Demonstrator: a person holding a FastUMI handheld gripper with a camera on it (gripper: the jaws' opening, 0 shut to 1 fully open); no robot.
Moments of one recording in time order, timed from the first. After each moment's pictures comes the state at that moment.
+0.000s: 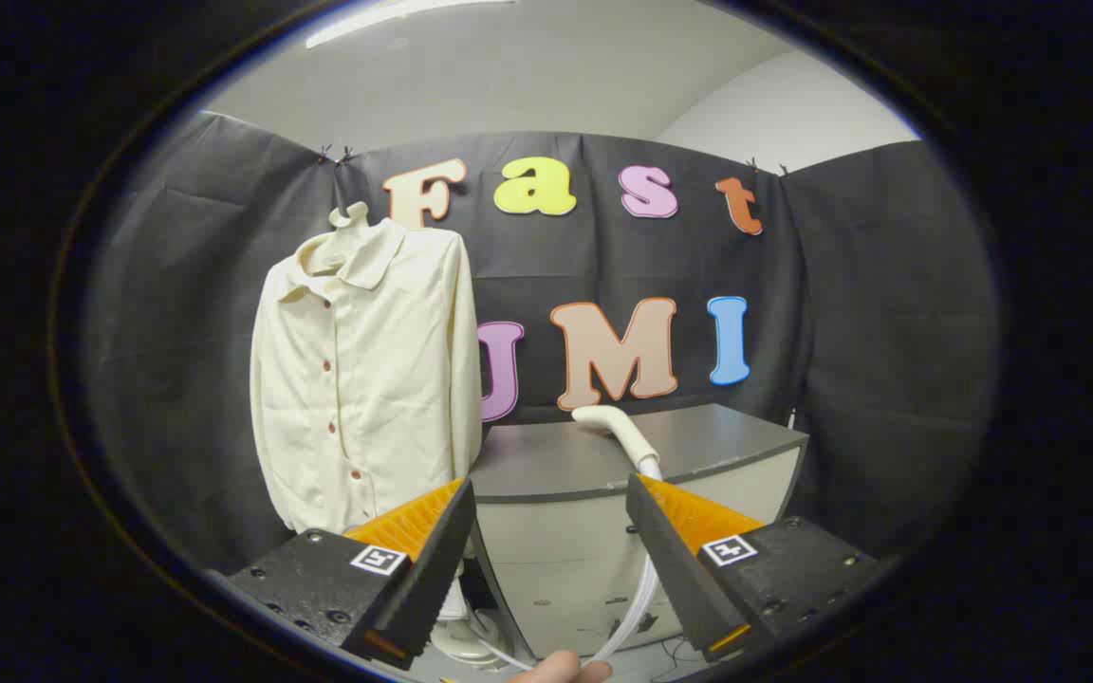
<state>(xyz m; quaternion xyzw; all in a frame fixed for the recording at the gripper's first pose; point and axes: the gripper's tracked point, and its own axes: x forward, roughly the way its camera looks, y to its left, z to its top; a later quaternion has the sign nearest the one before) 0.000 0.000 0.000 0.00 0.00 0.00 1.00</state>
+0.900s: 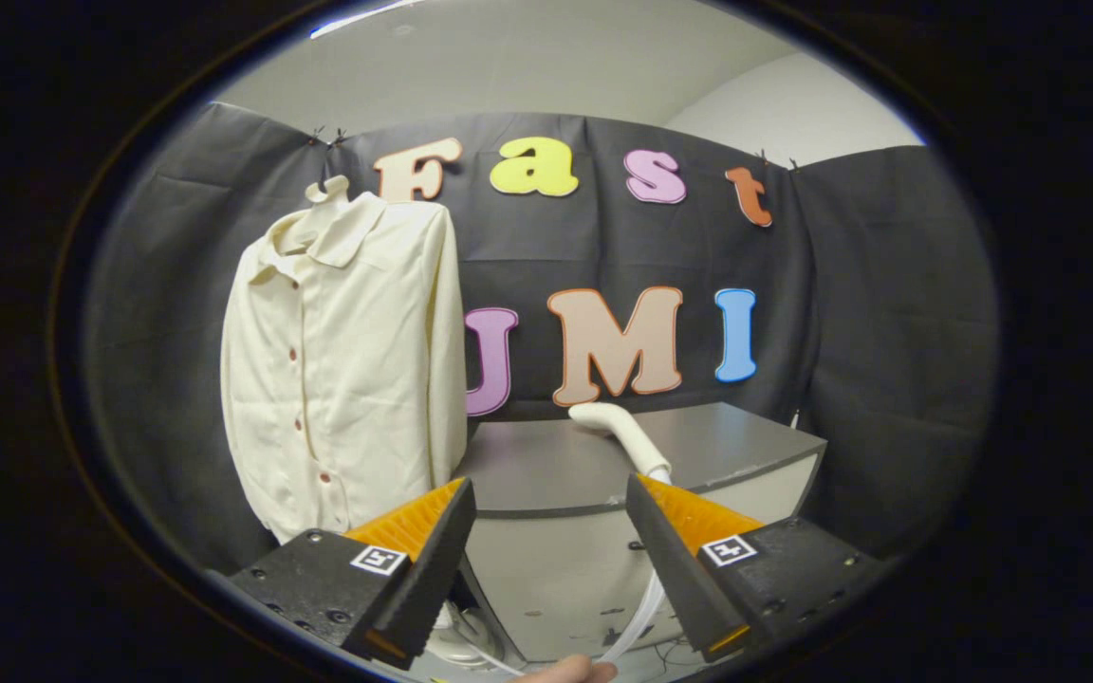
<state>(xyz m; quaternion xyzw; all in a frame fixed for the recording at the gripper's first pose) 0.067 -0.007 0.010 -0.01 0.02 -0.01 1.00</state>
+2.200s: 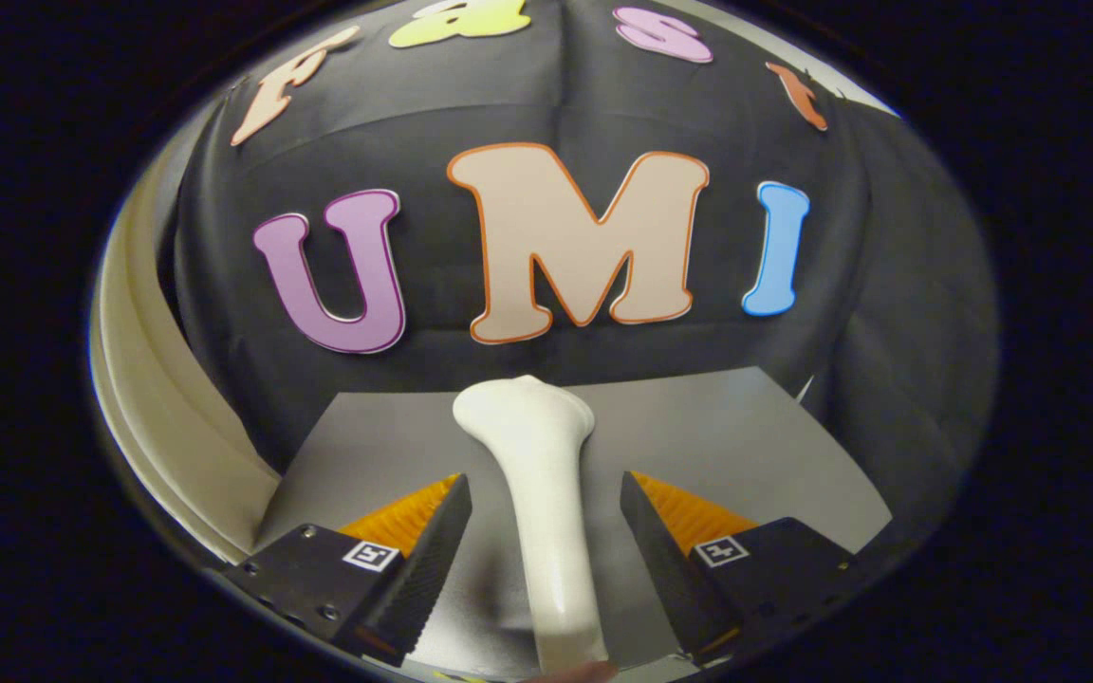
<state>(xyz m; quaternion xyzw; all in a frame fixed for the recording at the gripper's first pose) 0.331 -0.108 0.039 -0.02 0.26 -0.05 0.97</state>
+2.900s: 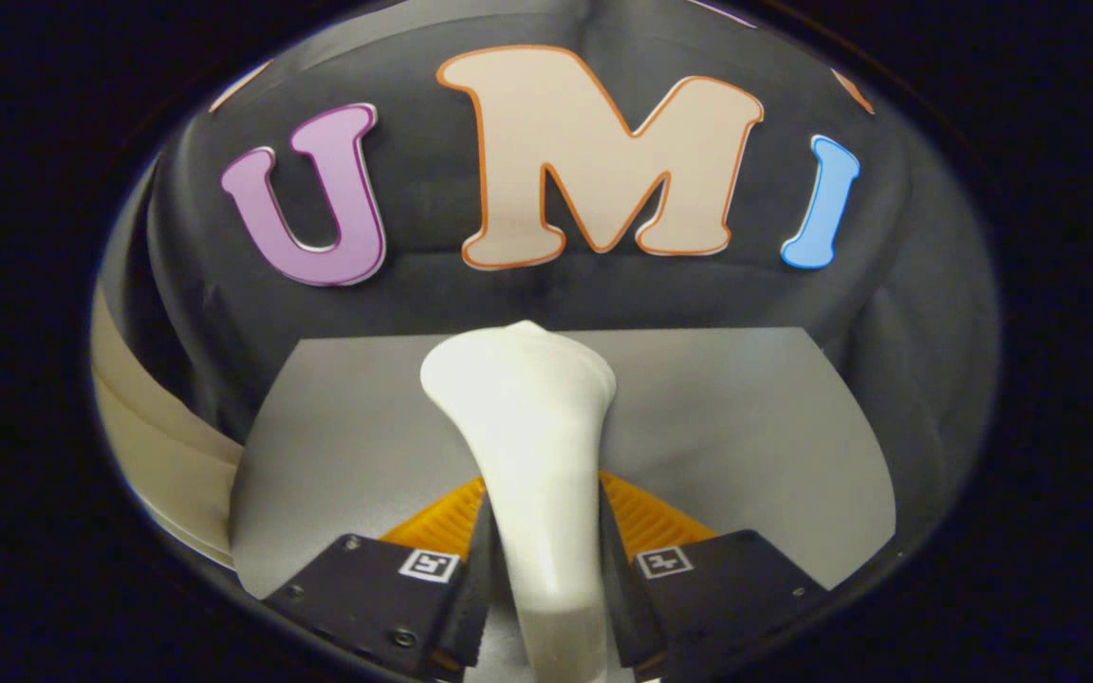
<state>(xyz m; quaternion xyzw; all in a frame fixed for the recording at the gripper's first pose) 0.361 -0.109 0.013 -0.04 0.36 -0.06 0.93</state>
